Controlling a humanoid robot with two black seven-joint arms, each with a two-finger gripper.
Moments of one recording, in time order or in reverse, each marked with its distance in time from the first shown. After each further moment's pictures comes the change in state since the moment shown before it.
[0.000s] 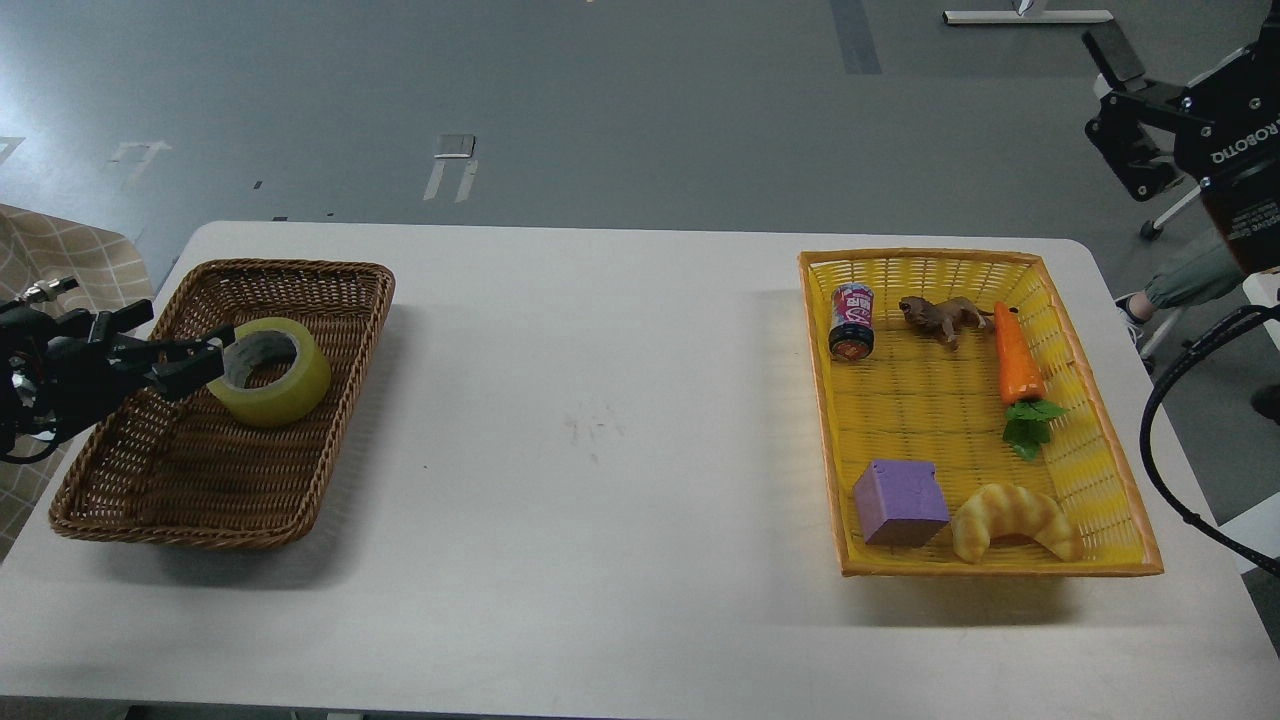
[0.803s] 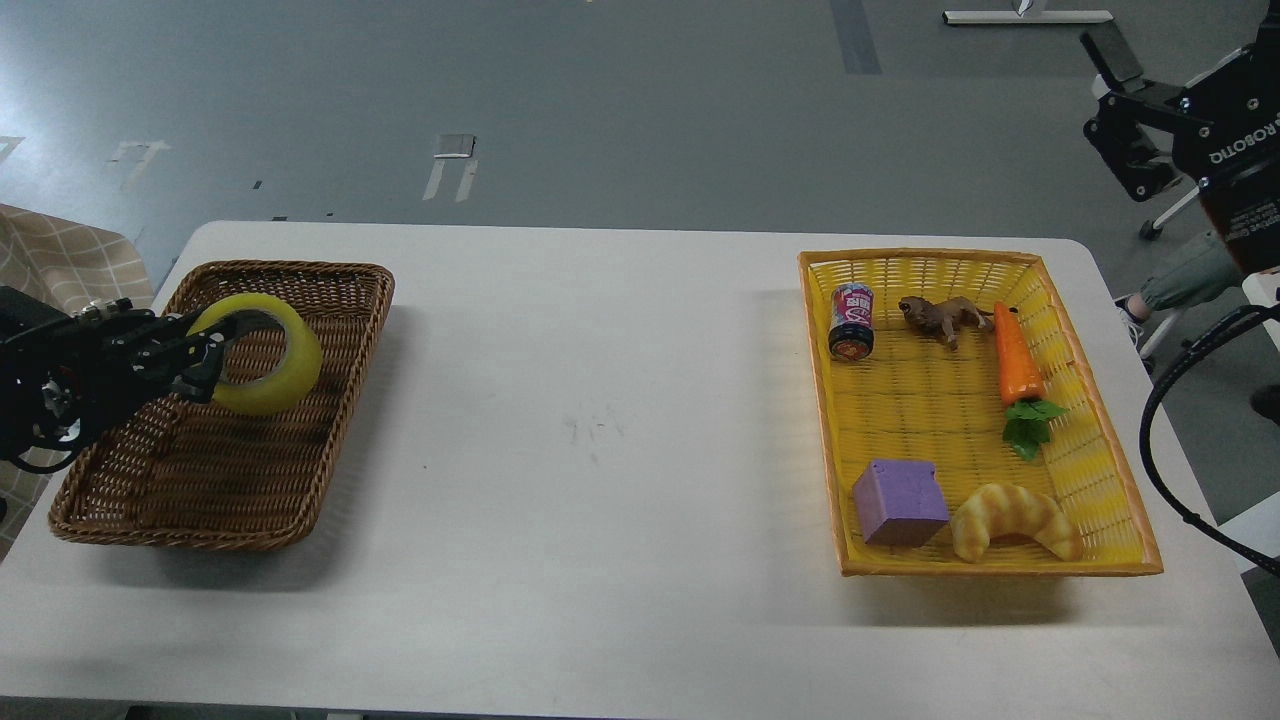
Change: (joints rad) left arm 0.010 0.034 0.008 -0.081 0.245 0.011 0.070; right arm 0.001 -0.001 -0.002 -0.001 -0.001 0.001 0.002
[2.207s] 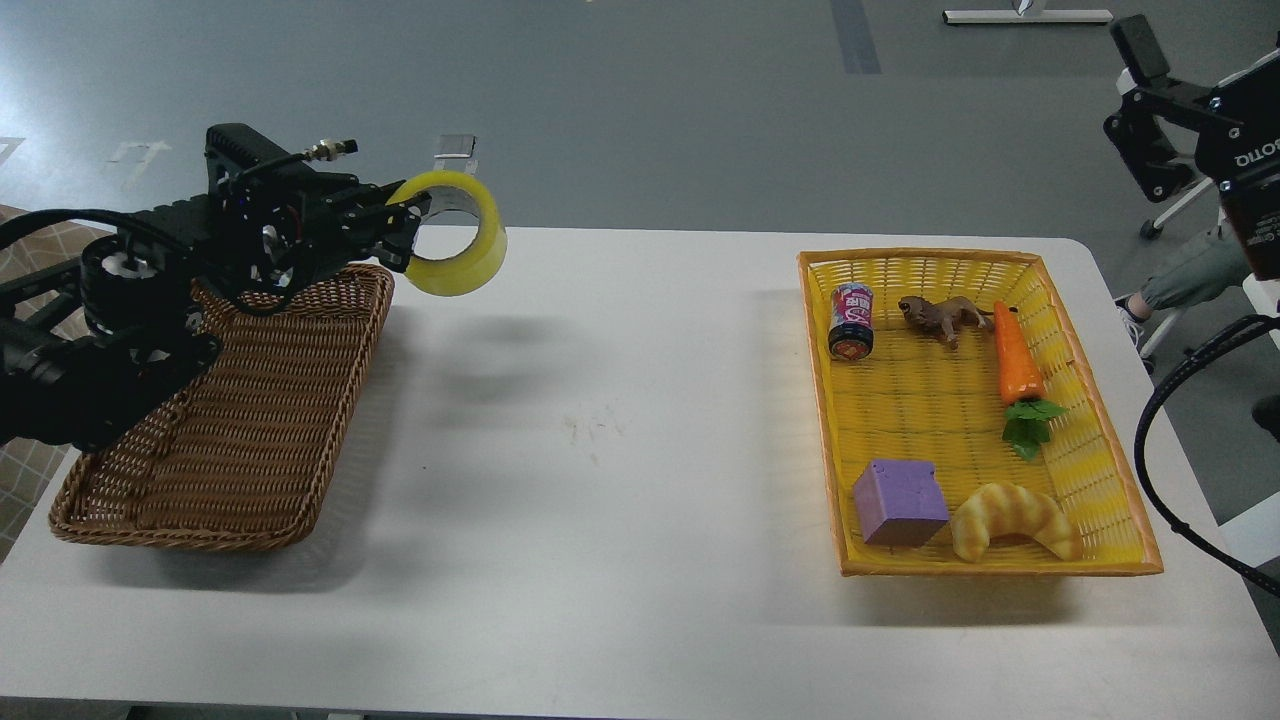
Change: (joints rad) left arm -0.359 -0.233 -0.006 -0.106 0.130 -0.284 0.144; right arm -0.028 0.035 0.038 0.004 0.048 -0.001 0.020
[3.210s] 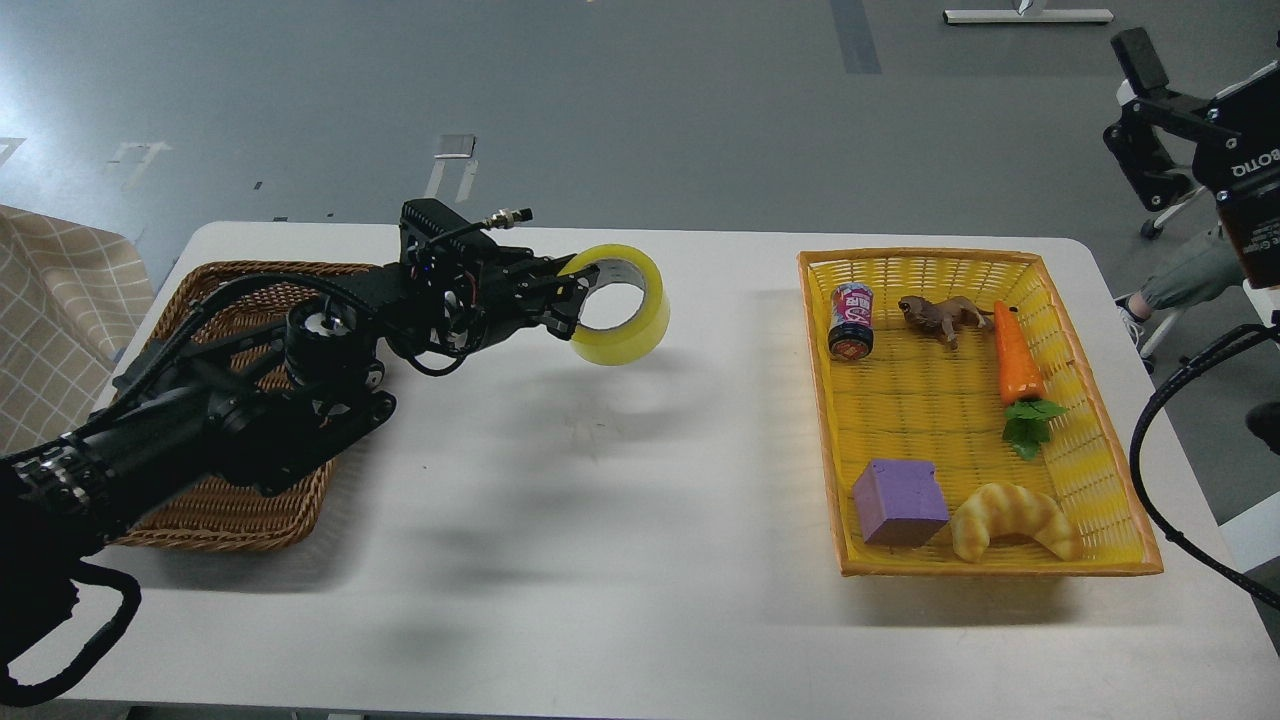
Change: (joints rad) left arm 0.025 -0.300 0.000 -0.008 0.016 -0.058 0.046; right arm -0.021 0.014 0.005 -0.001 0.000 -0.012 0.001
